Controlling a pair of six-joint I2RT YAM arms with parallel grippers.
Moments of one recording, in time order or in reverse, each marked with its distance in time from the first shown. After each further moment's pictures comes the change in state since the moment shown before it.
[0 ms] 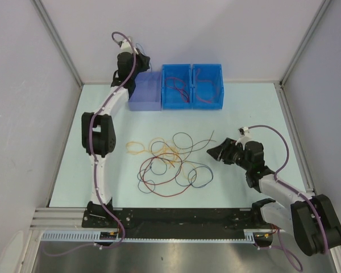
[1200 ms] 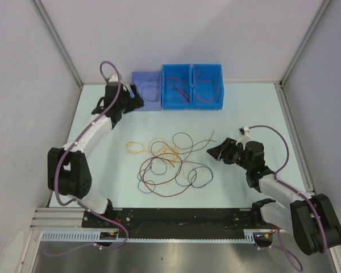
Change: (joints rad) left arm -0.012 -0.642 -0.690 -0.414 -0.158 -0.045; right arm -0.011 0.009 -0.002 0.015 -0.022 0.018
